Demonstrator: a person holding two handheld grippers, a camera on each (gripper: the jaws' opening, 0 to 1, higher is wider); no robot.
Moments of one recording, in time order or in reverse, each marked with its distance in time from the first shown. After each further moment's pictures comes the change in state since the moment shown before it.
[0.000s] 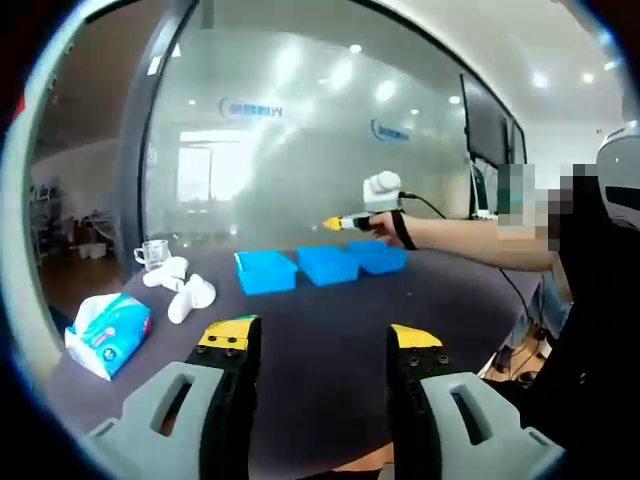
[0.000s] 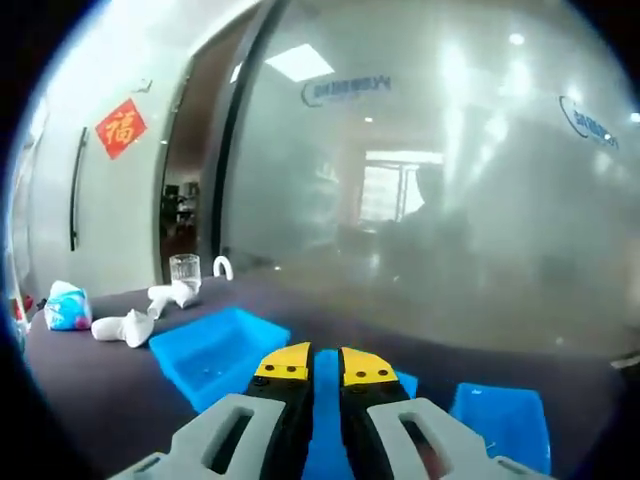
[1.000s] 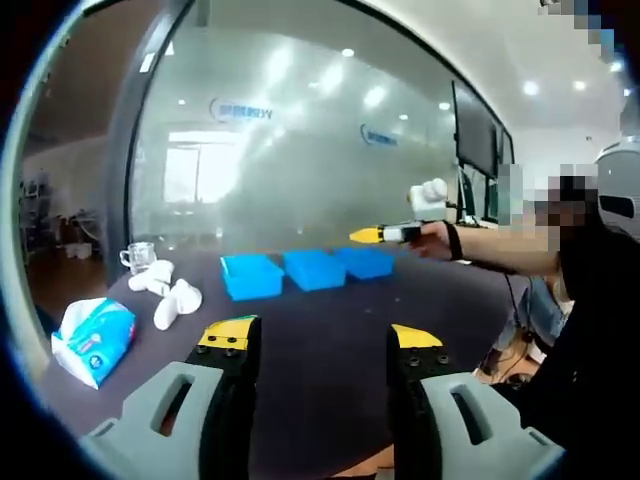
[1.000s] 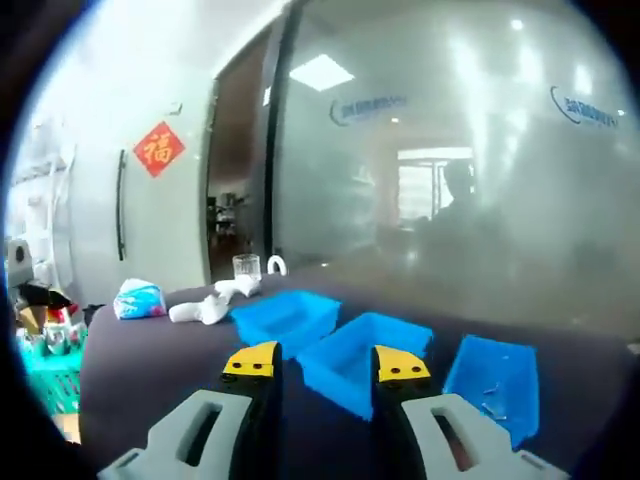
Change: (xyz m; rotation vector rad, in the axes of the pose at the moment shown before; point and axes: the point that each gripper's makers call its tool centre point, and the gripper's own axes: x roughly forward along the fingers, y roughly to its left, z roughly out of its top) left arm 0.007 -0.005 0.007 -0.011 -0.024 -0.085; right arm -0.121 0.020 -0.018 0.055 -0.025 0.249
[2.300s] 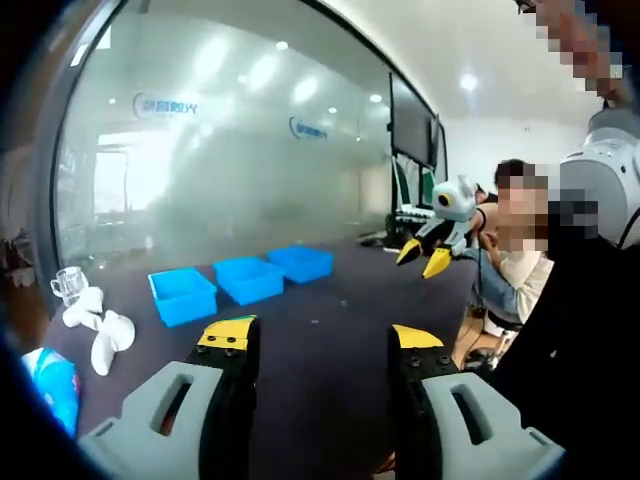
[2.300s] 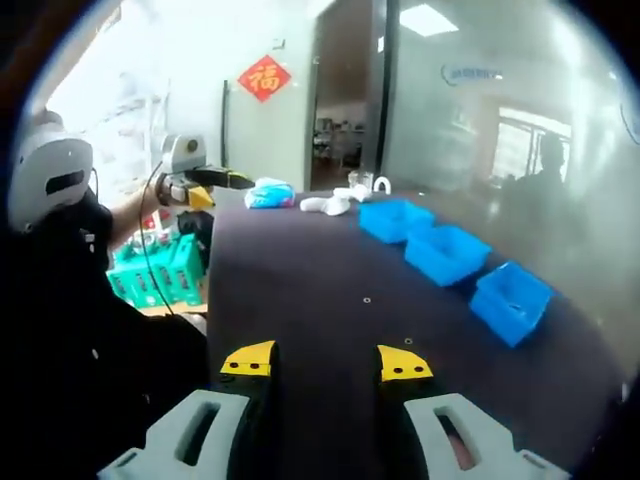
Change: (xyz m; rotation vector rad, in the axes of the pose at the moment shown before) left arm 0.047 -0.040 0.007 0.075 0.030 -0.311; right arm -0.179 0.043 -0.073 -0.201 0.344 0.355
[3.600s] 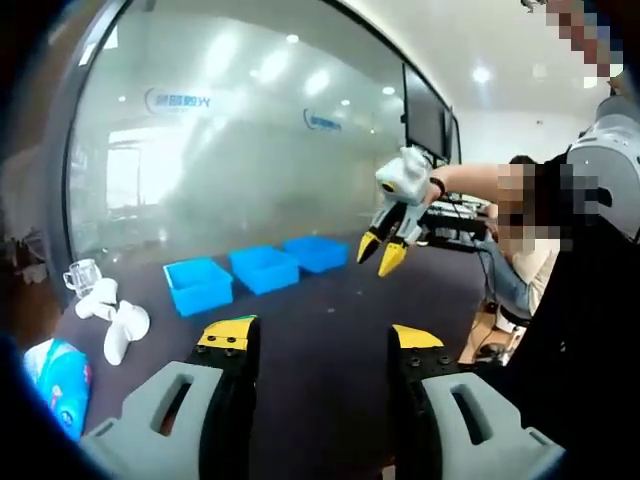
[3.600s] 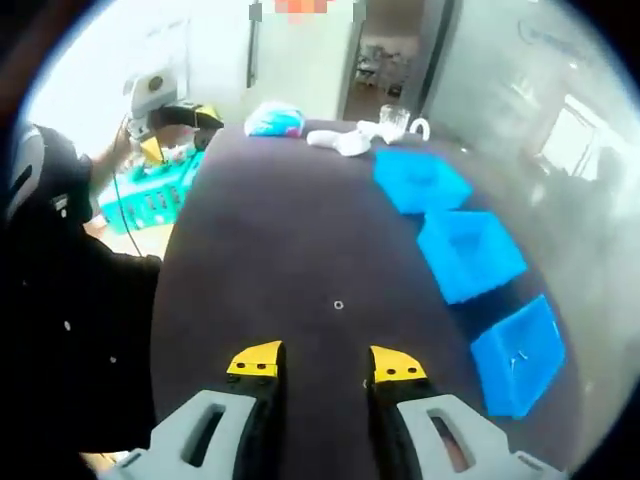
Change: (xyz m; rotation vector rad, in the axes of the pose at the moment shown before) left arm -0.005 0.013 -0.010 -0.006 0.033 0.064; right arm 0.101 -0.040 0.021 -0.193 0.365 0.143
